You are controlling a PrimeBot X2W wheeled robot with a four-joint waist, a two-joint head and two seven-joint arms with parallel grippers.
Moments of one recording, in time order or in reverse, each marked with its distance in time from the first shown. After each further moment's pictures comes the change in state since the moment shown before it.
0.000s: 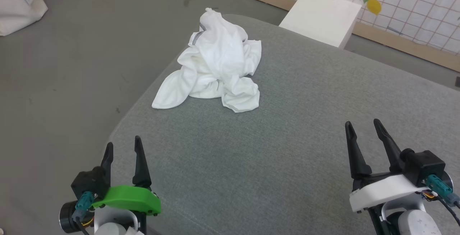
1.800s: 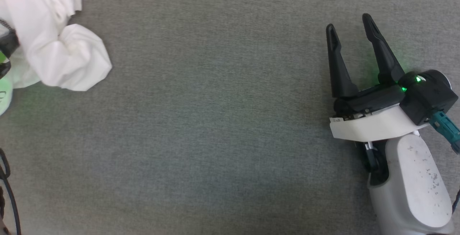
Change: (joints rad) left arm -0.704 0.419 0.209 0.230 -0.437 0.091 1.099; right arm -0.350 0.016 0.108 -0.055 -0.035 0.001 -0.067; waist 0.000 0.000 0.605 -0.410
